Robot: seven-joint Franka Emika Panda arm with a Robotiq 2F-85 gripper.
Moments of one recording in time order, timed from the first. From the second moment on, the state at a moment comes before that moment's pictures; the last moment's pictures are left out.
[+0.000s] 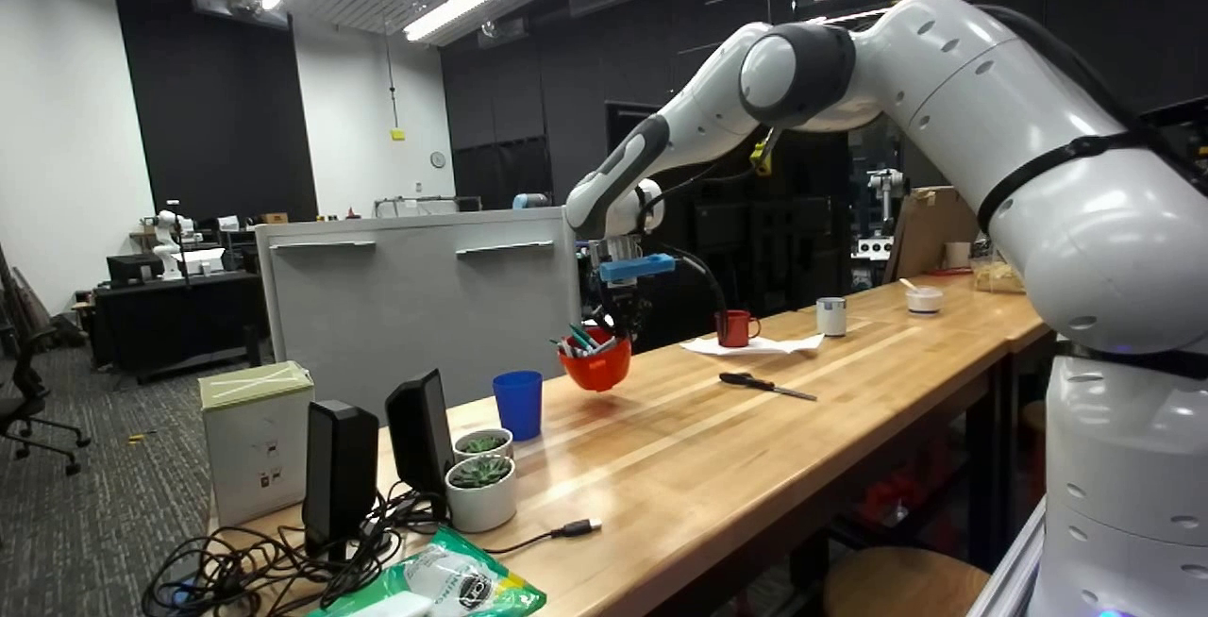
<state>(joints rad) -0.04 0.64 -0.06 -1.43 -0.01 2.00 0.19</state>
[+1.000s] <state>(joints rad) -0.21 0.31 -0.18 -1.65 0.06 1.95 0.21</state>
